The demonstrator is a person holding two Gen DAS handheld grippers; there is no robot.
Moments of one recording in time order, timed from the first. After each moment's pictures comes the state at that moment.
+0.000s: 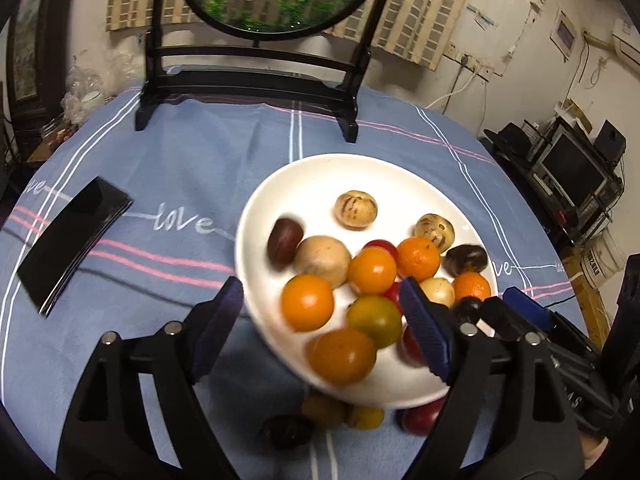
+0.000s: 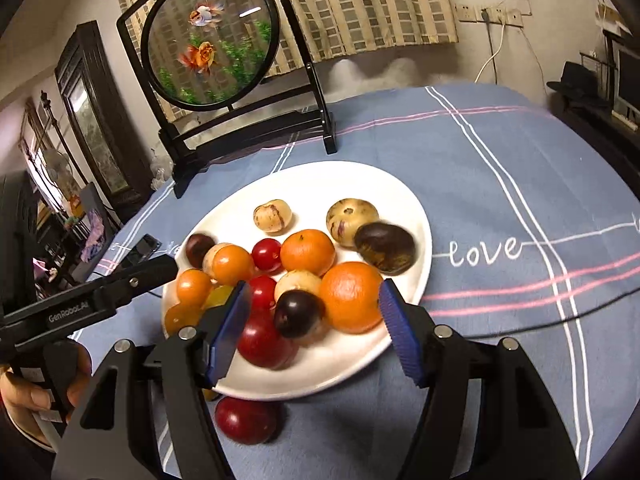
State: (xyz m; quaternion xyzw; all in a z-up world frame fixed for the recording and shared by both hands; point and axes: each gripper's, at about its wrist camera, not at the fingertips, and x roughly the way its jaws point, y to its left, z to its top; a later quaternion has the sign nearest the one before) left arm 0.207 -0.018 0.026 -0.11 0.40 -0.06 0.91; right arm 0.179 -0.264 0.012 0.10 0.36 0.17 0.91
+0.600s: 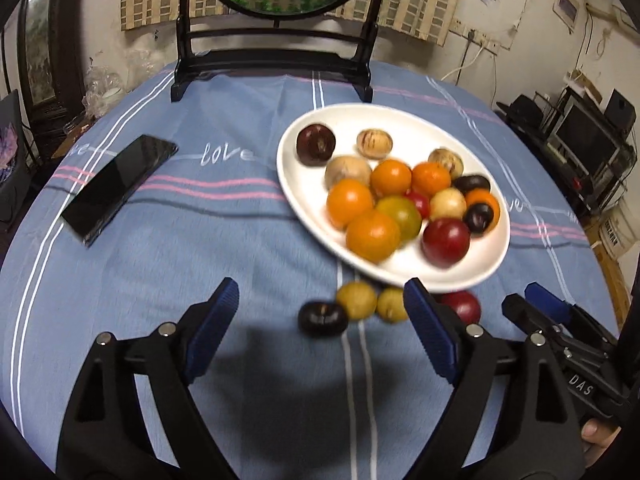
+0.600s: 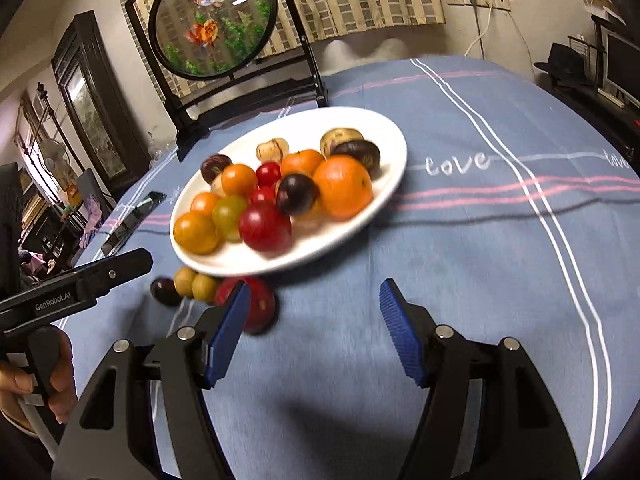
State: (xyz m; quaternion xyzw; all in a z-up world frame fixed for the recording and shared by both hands) left arm 0.135 -0.015 0.010 -0.07 0.43 -0.03 0.90; right arm 0.112 -0.272 -0.013 0.09 0.39 0.15 0.90
